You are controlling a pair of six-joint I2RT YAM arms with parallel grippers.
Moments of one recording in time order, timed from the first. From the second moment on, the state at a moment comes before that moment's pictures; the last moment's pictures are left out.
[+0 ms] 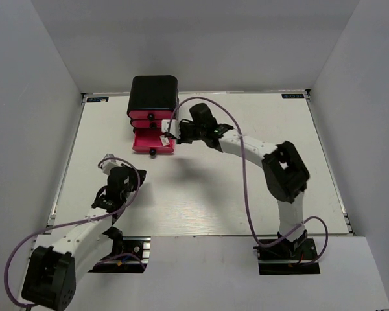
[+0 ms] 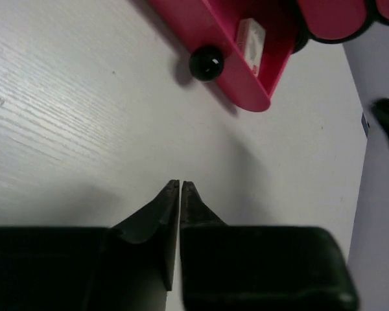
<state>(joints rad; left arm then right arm) -0.30 0.82 0.23 0.11 -0.19 -1.02 0.74 2.03 1.55 -0.05 -0.49 -0.92</state>
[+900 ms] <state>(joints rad) -0.29 1.69 0.48 0.65 -0.14 -1.45 0.51 1.58 1.05 0.05 -0.59 -0.52</state>
